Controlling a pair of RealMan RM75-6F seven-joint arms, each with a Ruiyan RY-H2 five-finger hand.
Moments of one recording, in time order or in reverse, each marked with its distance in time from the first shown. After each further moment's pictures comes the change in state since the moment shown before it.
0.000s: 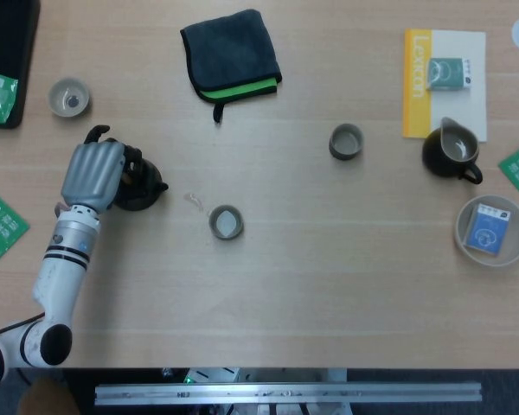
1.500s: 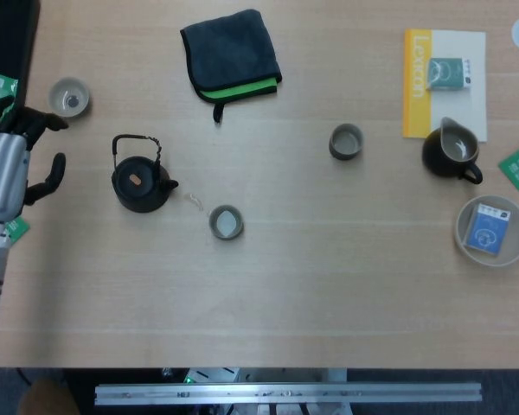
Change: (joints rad) left arm 0.171 0.262 0.049 -0.129 0.279 0.367 -0.167; right arm 0.013 0.008 -0.034 -0.037 -0.065 -0.008 -0.029
